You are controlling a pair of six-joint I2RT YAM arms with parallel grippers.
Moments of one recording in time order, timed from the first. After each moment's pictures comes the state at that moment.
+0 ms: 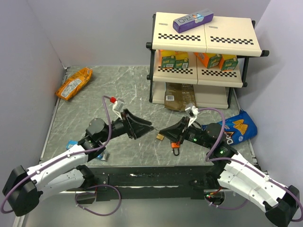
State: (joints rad) left arm -0.76 0.91 0.52 0.59 0.42 -0.81; right arm 0.72 0.64 0.48 0.22 -0.45 0.52
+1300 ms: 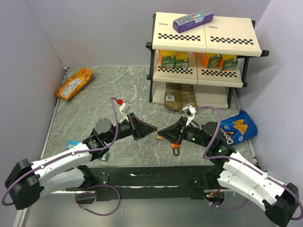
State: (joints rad) left arm -0.85 0.98 0.53 0.60 0.35 -0.81; right arm 0.72 0.68 0.48 0.24 -0.45 0.56
